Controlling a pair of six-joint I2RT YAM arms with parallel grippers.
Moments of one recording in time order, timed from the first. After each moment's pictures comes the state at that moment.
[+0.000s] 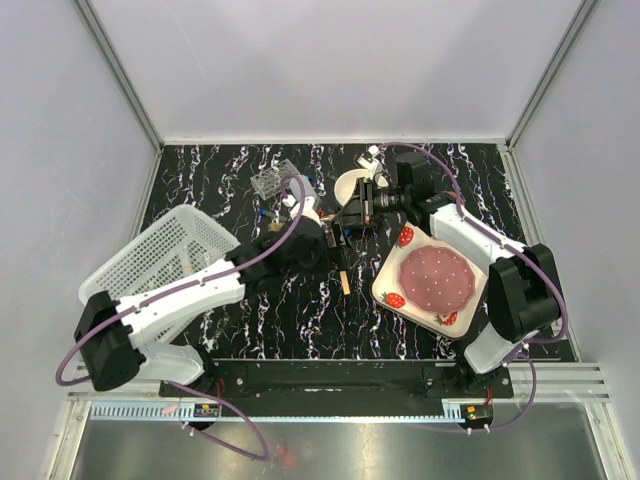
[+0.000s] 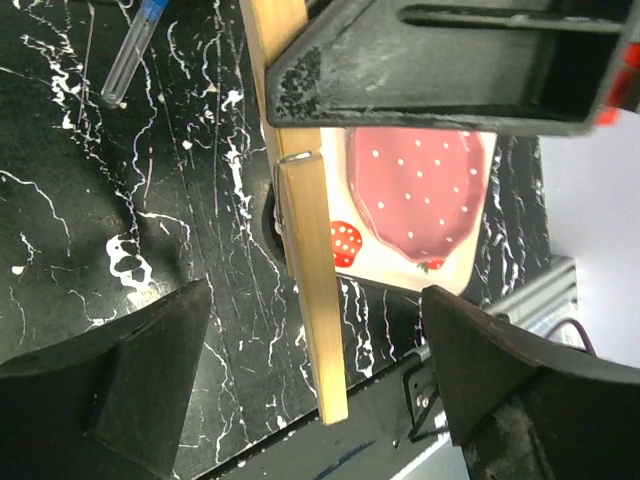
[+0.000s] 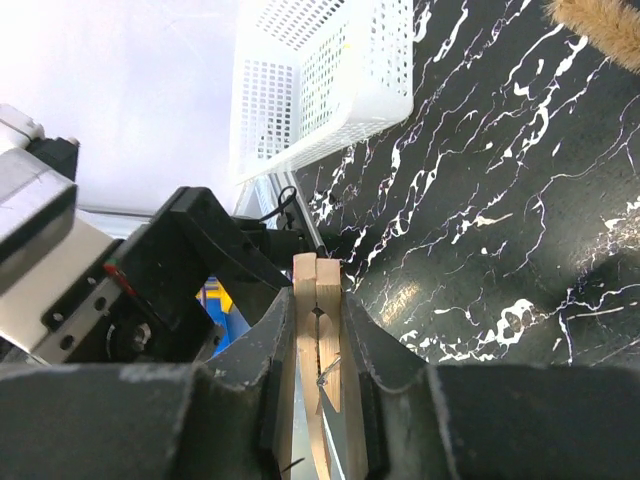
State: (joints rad) left arm -0.93 1.25 0.98 -0.30 -0.14 -0.89; right arm 0.41 1.65 1.19 -0.05 -0.99 0.64
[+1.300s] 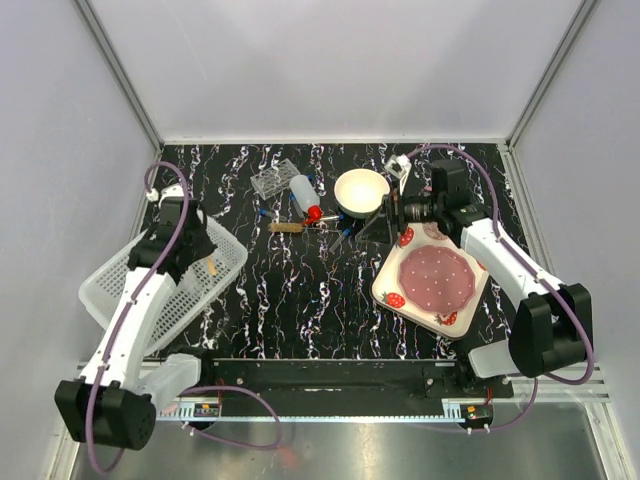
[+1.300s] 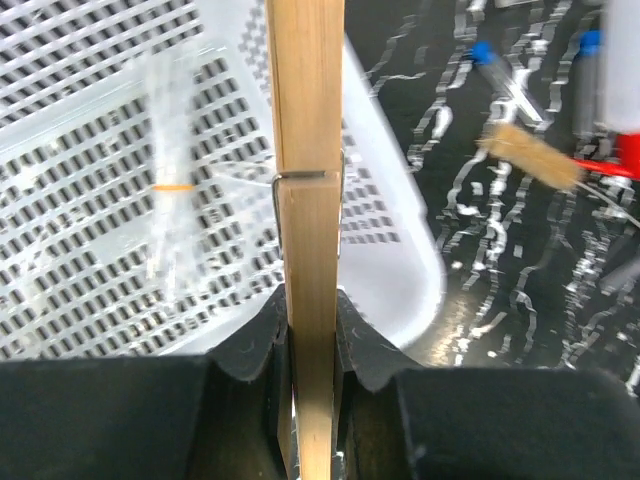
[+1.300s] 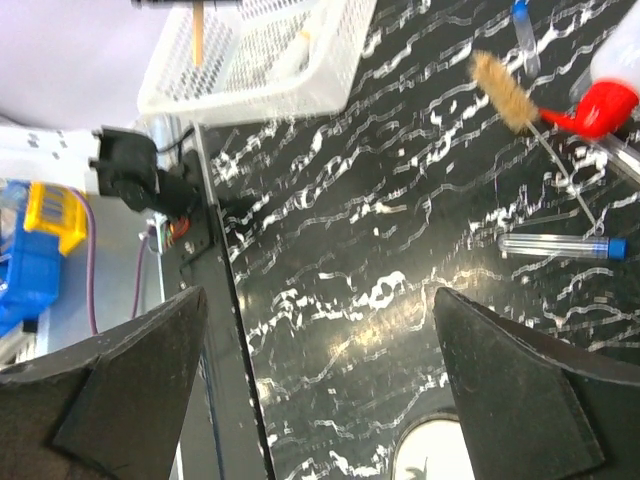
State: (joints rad) left arm -0.18 0.98 0.95 -0.77 -0.24 -0.52; right arm 0.28 1.42 1.10 -0.20 -1.04 0.11
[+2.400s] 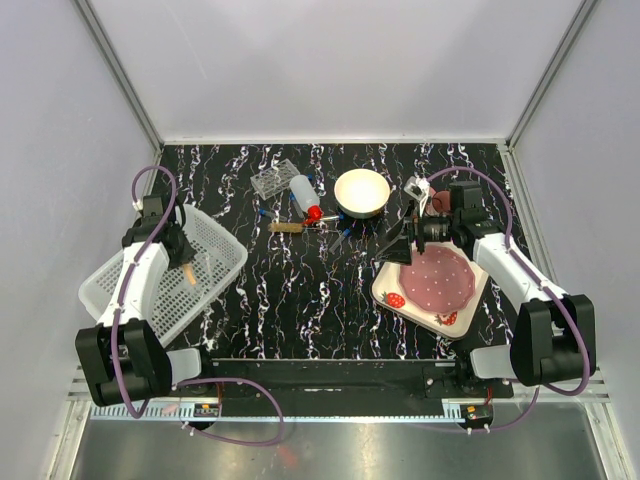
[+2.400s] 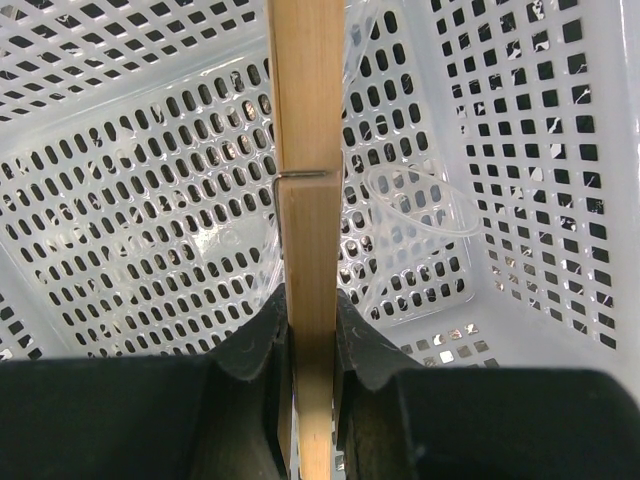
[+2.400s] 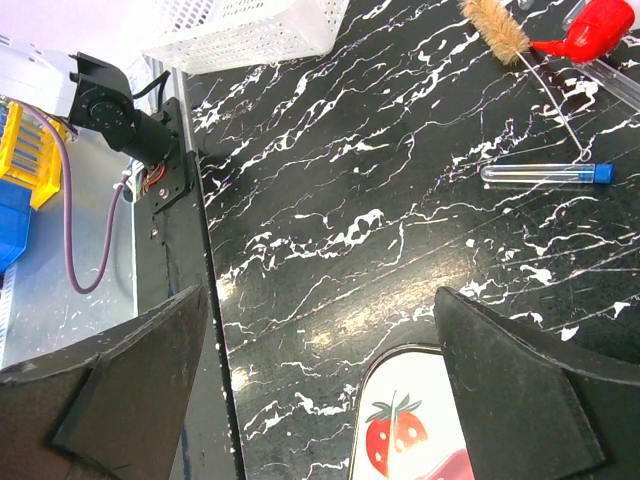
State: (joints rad) left arm 0.16 1.23 0.92 -0.74 -0.17 -0.35; right arm 0.14 1.35 0.89 -0.28 -1.17 -0.18
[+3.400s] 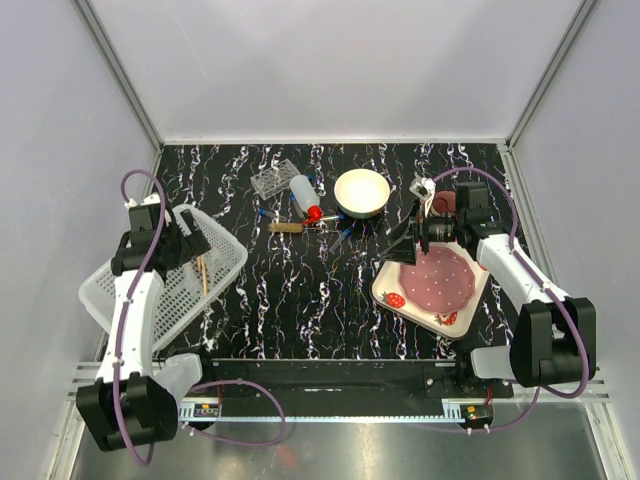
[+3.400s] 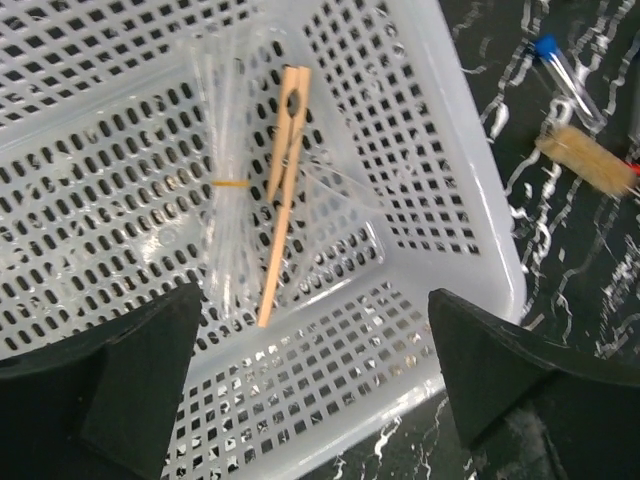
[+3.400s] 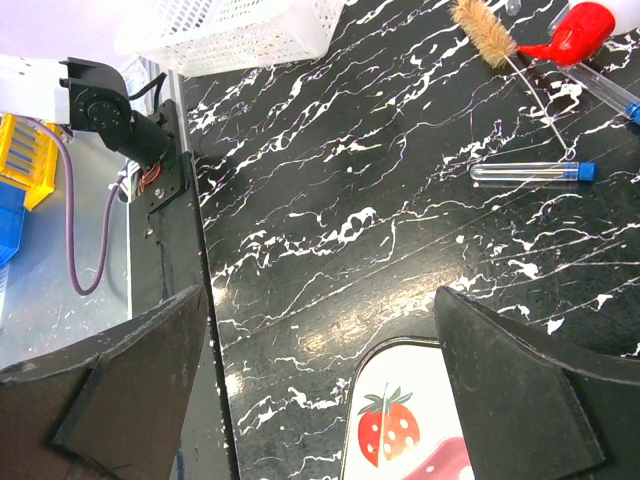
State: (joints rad) left arm 0.17 1.03 0.90 -0.74 -0.03 -0.34; right arm 0.10 1.34 0.89 -0.29 -1.20 -0.21
